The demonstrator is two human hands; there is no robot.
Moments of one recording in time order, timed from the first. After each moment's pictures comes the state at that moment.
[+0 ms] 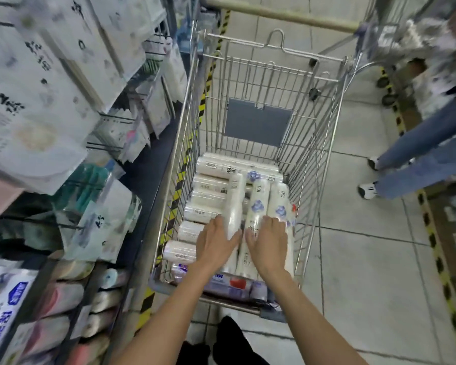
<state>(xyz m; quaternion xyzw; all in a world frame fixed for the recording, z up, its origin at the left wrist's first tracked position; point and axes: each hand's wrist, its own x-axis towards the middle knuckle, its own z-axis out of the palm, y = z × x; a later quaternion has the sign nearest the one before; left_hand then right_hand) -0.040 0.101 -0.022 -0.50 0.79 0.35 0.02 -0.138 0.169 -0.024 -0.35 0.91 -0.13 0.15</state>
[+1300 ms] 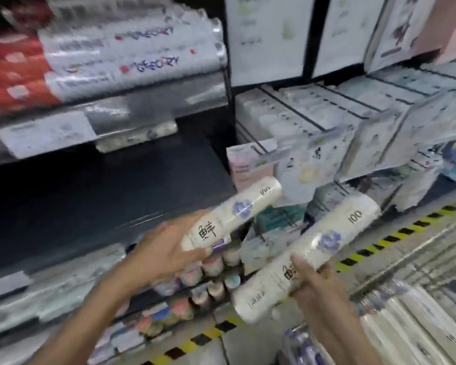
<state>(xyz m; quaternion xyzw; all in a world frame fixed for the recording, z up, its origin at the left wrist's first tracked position) 0.322 0.133 0.175 -0.69 0.66 0.19 -0.22 0.075 0.071 0.125 -0.25 0.38 -0.43 0.78</state>
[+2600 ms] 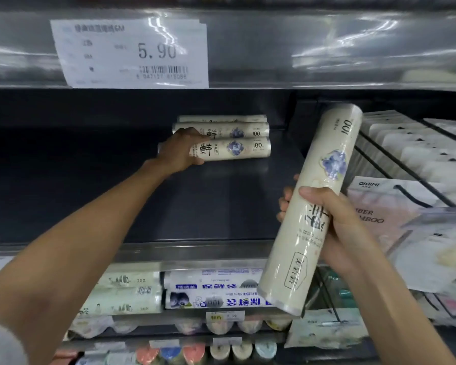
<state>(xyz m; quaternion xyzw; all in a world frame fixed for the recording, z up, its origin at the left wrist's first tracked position) 0.625 0.003 0.101 -0.83 0.52 -0.03 -0.22 0.296 -0.054 0.129 -0.47 0.17 -0.26 0.83</state>
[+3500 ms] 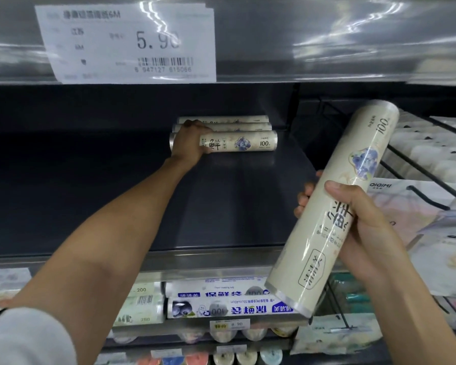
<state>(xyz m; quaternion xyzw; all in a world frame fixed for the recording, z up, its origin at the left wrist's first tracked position) 0.629 -0.035 0.097 -0.83 0.46 -0.10 -0.30 0.297 -0.059 0.127 -0.45 0.16 -0.31 0.82</state>
